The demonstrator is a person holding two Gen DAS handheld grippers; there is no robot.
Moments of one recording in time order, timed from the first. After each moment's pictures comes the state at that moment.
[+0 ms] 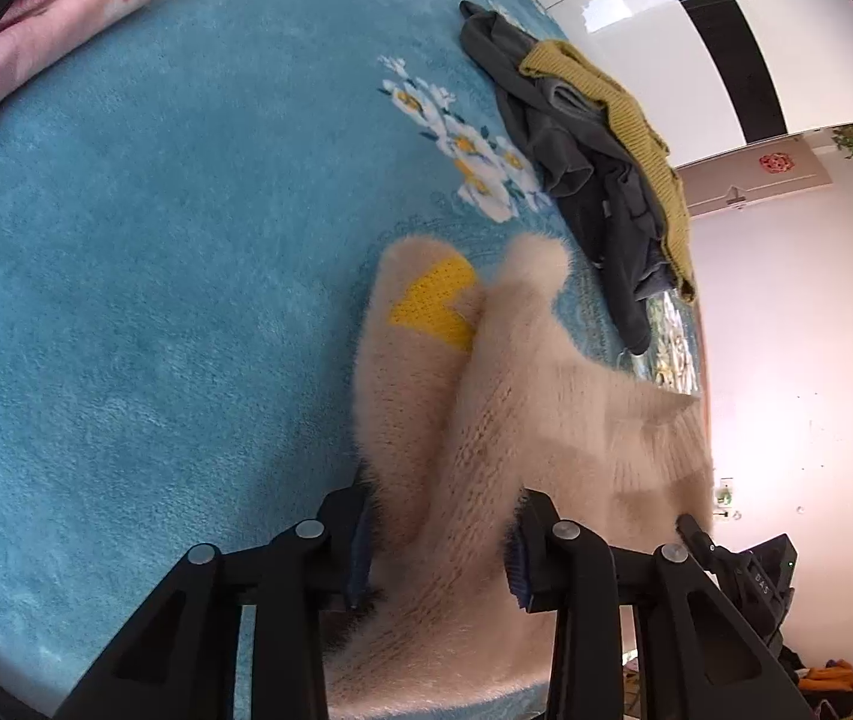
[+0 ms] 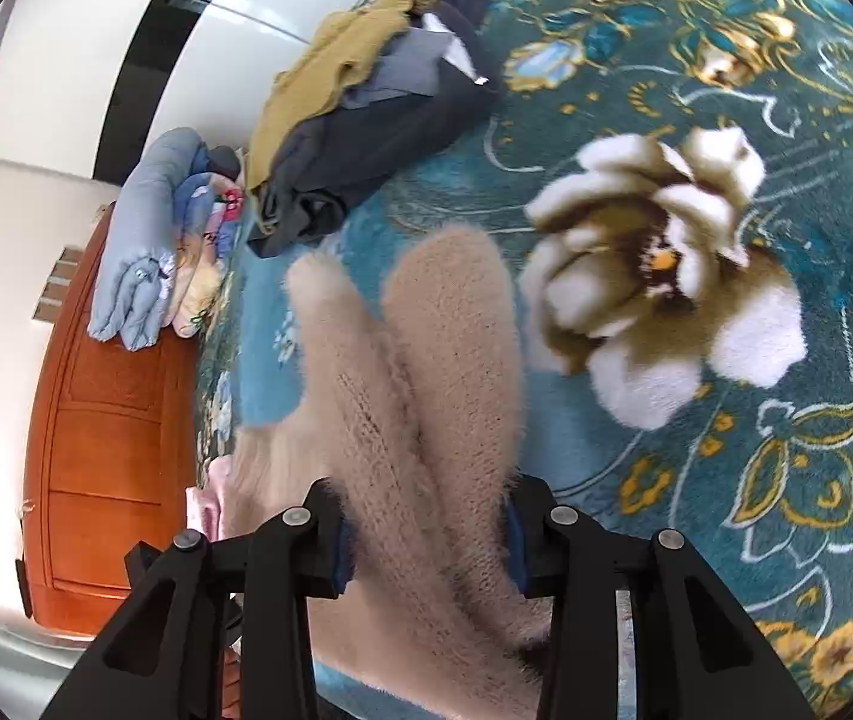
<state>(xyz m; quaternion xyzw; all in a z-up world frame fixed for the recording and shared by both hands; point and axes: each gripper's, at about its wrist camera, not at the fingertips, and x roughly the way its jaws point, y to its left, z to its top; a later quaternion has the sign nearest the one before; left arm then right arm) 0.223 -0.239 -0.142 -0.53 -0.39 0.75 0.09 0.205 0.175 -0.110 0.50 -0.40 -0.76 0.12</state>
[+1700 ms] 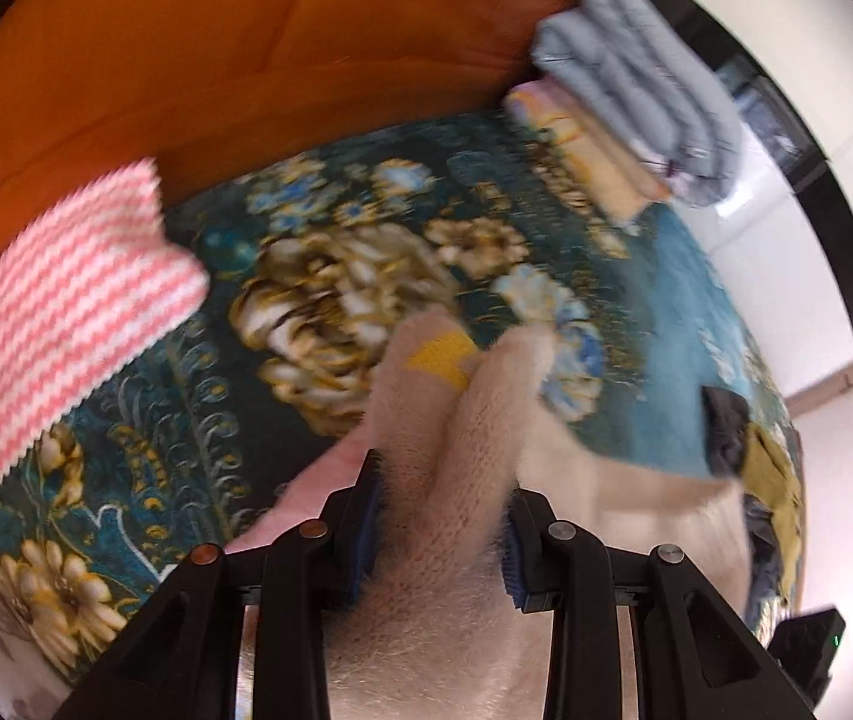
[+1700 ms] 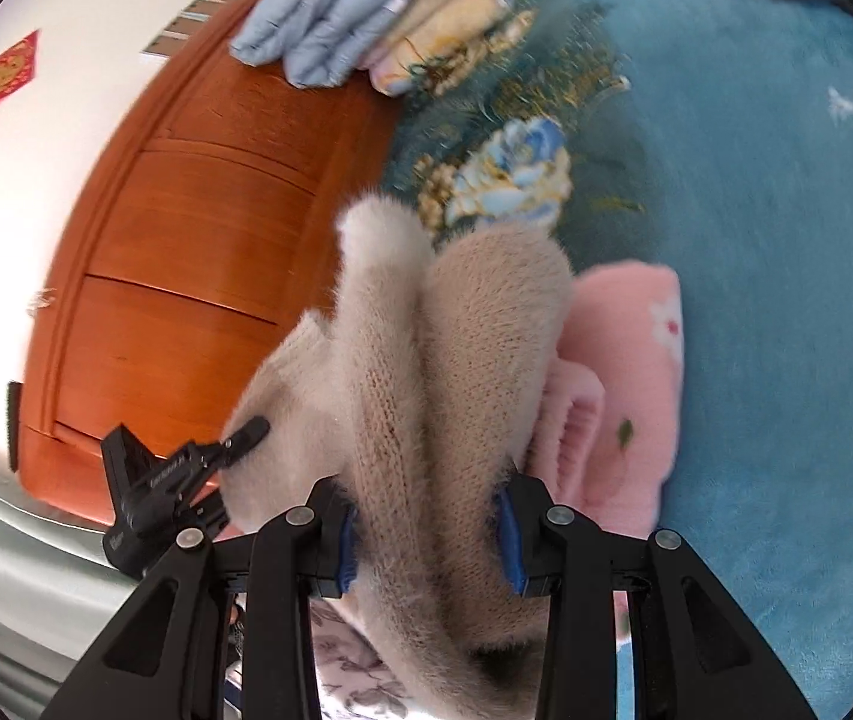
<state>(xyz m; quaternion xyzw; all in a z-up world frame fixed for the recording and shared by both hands) 0.232 -0.742 -0.068 -0.42 -0.37 0.81 -0.16 0.124 -0.374 -0.089 0.55 -0.30 -0.70 0.35</state>
